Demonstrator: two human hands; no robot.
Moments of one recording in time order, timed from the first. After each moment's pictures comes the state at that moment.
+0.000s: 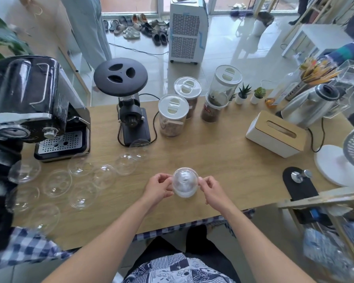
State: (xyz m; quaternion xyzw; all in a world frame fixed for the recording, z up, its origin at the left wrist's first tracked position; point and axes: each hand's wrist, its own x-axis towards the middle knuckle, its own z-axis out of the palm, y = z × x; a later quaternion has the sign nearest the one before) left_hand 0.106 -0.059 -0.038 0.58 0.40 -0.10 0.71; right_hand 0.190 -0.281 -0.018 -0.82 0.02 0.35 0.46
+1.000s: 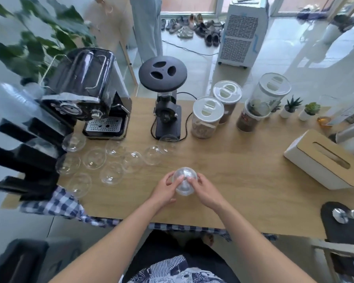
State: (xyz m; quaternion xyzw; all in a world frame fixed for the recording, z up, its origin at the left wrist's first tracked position) left_hand 0.069 -0.060 -0.016 0.57 0.46 -0.07 0.68; right_hand 0.193 -0.206 -0.007 -0.77 -0.15 0.45 0.41
